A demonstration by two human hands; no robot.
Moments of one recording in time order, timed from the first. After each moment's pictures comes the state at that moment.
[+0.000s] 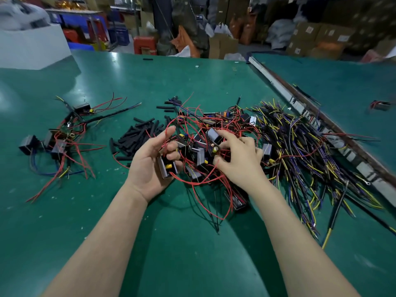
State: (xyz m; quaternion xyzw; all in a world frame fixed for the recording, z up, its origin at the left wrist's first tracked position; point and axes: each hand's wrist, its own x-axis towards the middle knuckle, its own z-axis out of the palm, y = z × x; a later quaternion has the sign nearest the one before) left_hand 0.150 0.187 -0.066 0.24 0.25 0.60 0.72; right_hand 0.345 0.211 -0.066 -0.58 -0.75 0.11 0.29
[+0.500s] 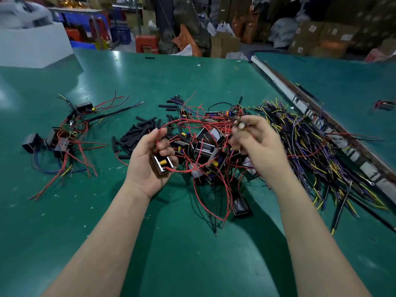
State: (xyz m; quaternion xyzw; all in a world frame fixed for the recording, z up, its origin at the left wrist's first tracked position) left_hand 0.144 0.190 -0.068 0.18 0.24 0.65 0.70; right_hand 0.358 0.199 -0.031 -0.43 -0.60 0.41 0.54
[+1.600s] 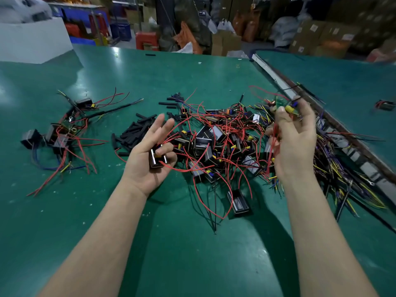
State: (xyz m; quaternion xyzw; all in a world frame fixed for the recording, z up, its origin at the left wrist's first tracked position) left_hand 0.139 0.191 -0.070 0.23 0.19 0.64 0.71; right_hand 0.378 0.206 -0.020 -0.39 -0.42 0.36 0.73
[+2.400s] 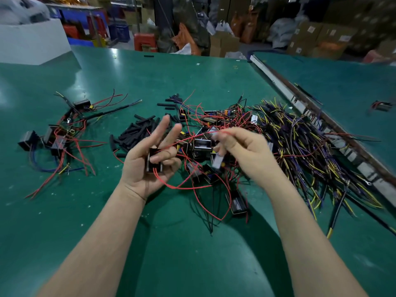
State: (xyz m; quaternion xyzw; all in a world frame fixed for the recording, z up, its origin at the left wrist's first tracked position) left_hand 0.131 0.186 -0.078 0.30 0.07 0.54 0.78; right_hand 0.349 0.196 -0.037 -0.39 -0.72 0.36 0.45
